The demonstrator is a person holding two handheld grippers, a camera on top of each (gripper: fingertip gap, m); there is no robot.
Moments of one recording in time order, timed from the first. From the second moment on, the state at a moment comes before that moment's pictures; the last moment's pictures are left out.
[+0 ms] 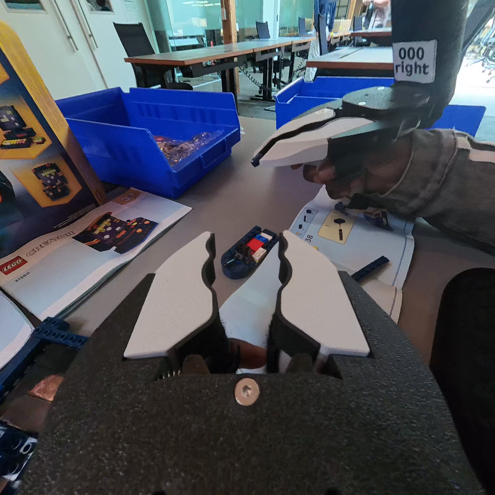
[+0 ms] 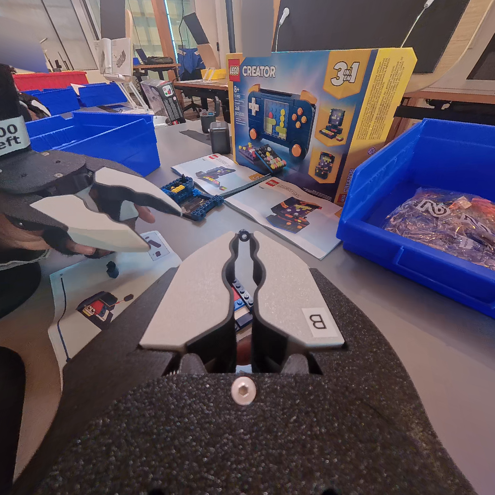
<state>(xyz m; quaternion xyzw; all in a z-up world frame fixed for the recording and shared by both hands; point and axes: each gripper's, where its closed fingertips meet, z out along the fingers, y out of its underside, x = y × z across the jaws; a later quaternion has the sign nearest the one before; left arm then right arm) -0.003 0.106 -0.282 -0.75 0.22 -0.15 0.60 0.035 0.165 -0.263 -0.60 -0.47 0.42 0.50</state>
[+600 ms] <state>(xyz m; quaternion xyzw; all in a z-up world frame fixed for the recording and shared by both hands) 0.000 0.106 -0.287 -0.76 0.23 -0.14 0.60 0.033 0.164 -0.266 -0.60 -0.48 0.41 0.49</state>
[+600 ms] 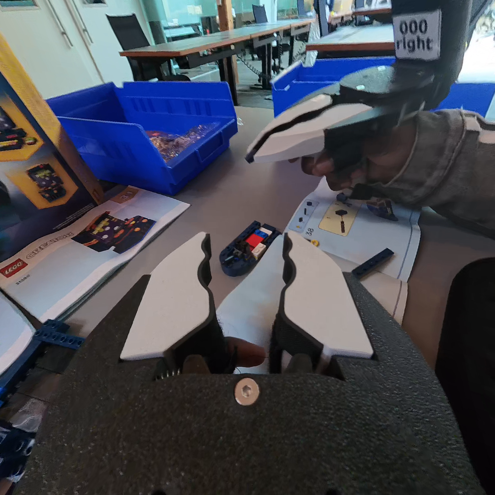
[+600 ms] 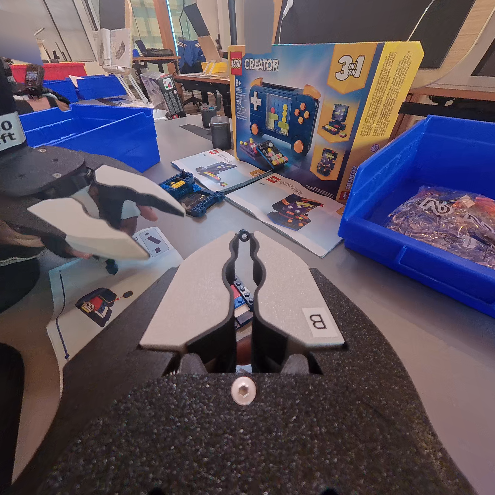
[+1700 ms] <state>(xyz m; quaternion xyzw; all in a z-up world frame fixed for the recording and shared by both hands) -0.009 0.102 -0.247 -0.71 0.13 -0.30 0.63 0.044 0.171 -0.249 -0.59 -0.45 0.44 0.51</state>
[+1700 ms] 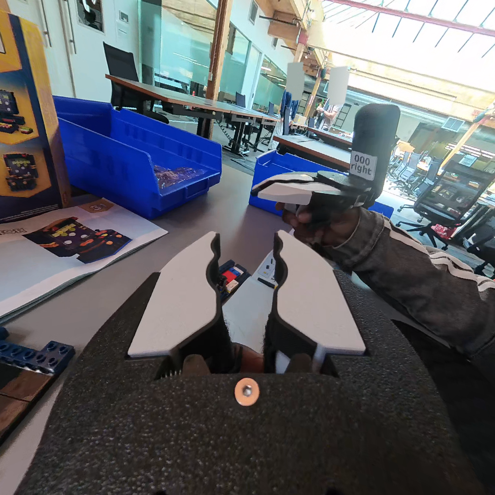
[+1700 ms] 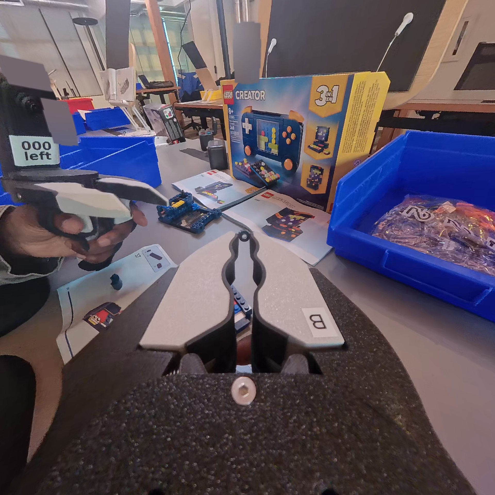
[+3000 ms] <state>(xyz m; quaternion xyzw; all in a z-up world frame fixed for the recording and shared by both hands) 0.017 0.098 -0.301 -0.77 0.28 -0.19 0.55 0.046 0.172 -0.337 -0.57 -0.79 0.14 0.19</state>
